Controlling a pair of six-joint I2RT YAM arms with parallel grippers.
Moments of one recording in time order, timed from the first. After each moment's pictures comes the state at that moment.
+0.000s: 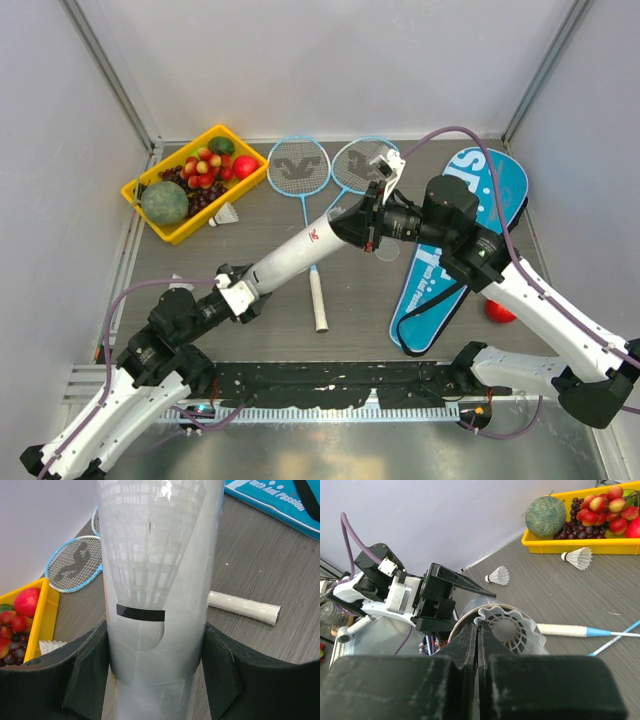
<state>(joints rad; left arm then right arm) -0.70 0.25 0.45 -0.36 0.16 0.42 0.75 1.07 1.20 -0.19 -0.49 0.37</state>
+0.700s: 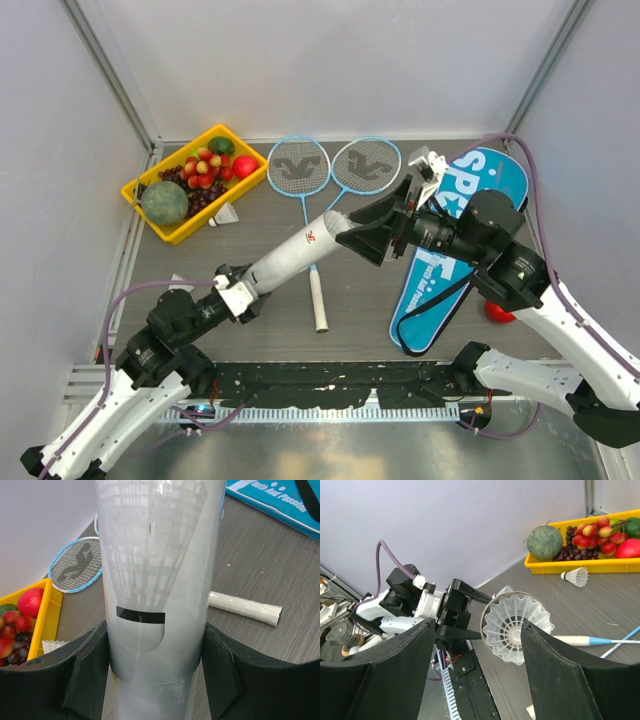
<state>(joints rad) -0.70 0.24 0.45 -0.36 0.15 0.42 0.78 0.94 1.22 -0.22 -0.41 0.44</state>
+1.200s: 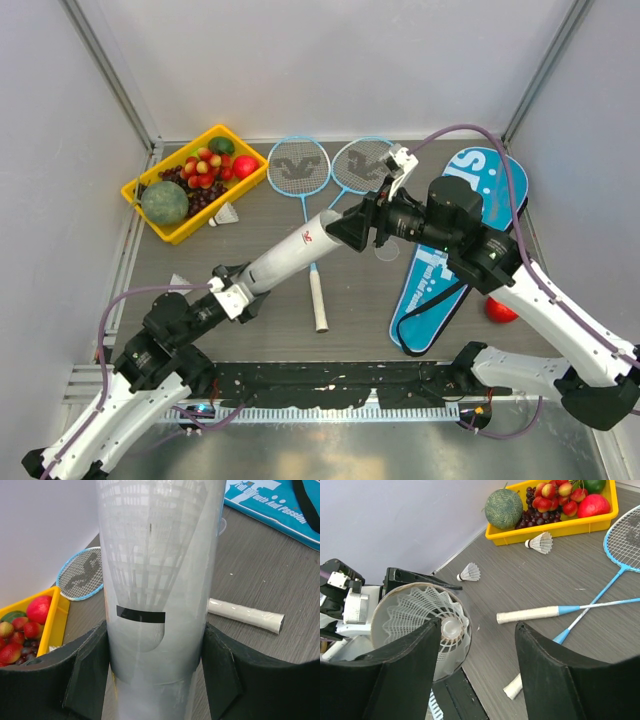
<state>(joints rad) -0.70 0.20 0.45 -0.34 0.15 0.42 0.78 1.05 1.25 -0.34 -0.28 0.38</state>
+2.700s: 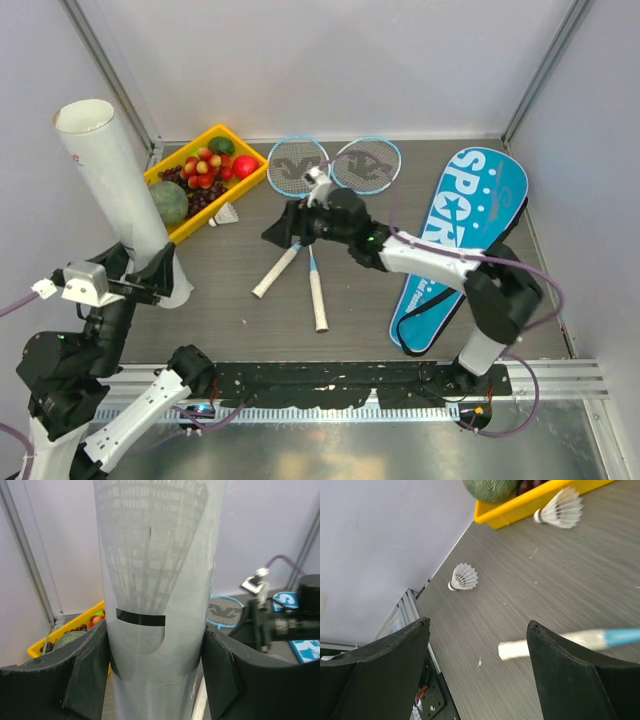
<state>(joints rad) -0.70 0.21 0.98 -0.45 -0.46 0.14 0.82 1.59 1.07 0.34 -0.28 0.63</state>
